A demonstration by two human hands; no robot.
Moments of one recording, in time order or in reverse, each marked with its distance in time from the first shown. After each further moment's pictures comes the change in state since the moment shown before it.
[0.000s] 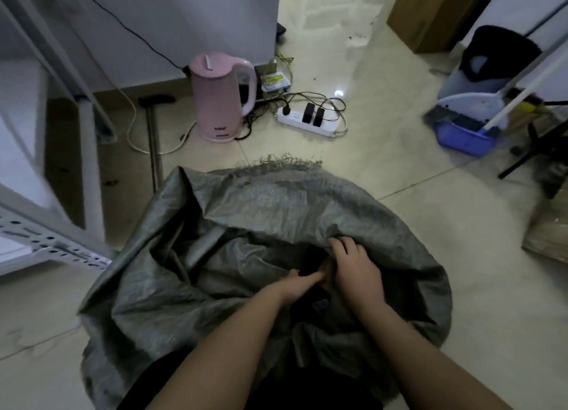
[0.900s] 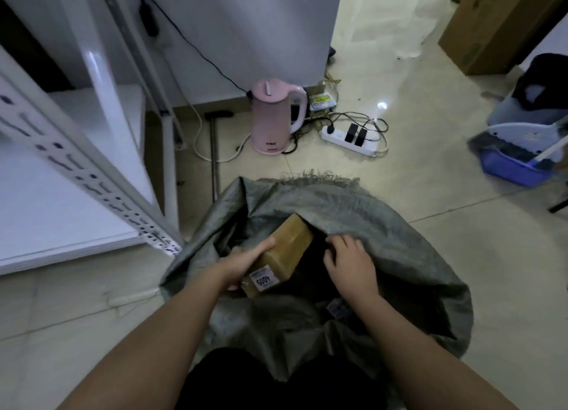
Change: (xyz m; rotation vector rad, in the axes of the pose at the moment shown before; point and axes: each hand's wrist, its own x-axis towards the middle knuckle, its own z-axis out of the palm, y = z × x) left_hand -0.135 -0.019 -0.144 -0.138 0.351 -0.085; right_hand 0.006 -0.078 -0.060 0.284 0.038 -0.102
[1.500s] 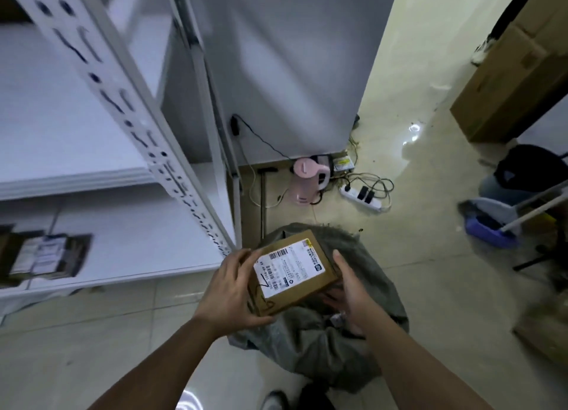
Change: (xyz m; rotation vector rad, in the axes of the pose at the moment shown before) left_hand -0.397 0.092 -0.123 0.826 0.555 0.788; right_hand -0.078 -0.175 -0.328 1.283 -0.491 0.721
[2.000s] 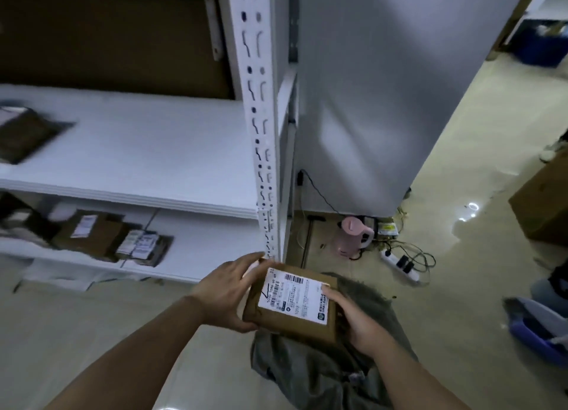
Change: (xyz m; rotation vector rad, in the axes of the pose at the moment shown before) left_hand -0.081 -0.014 -0.186 0.241 0.006 0.089; right_hand -0.135 -0.065 0.074 -0.230 -0.355 0.026
